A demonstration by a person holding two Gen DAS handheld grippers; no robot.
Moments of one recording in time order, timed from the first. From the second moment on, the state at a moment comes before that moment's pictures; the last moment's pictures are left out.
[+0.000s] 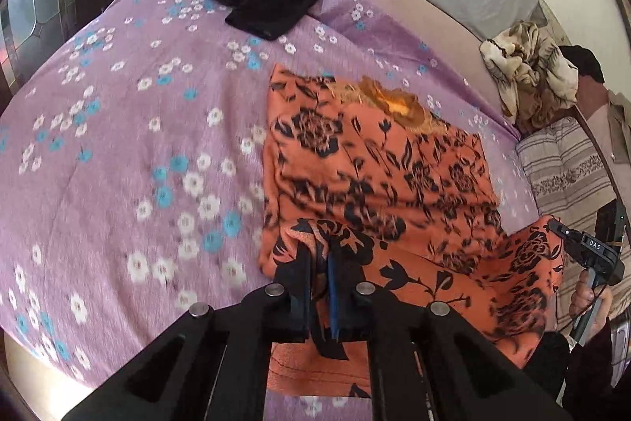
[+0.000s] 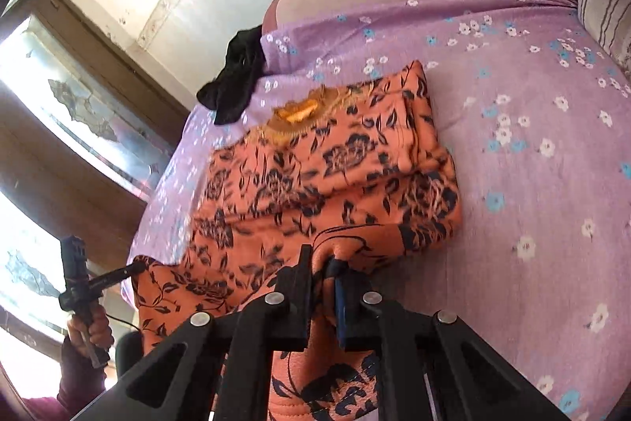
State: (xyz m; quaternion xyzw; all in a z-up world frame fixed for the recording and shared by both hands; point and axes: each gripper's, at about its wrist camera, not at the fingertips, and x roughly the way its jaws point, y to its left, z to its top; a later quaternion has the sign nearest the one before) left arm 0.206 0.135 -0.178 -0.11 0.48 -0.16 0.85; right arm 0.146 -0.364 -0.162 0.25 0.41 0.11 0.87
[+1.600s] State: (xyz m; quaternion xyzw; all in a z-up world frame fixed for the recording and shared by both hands) left arm 0.363 0.039 -0.232 -0.17 0.44 -0.19 0.86; right arm 0.329 -0.297 -0.227 0.17 0.39 0.07 0.90
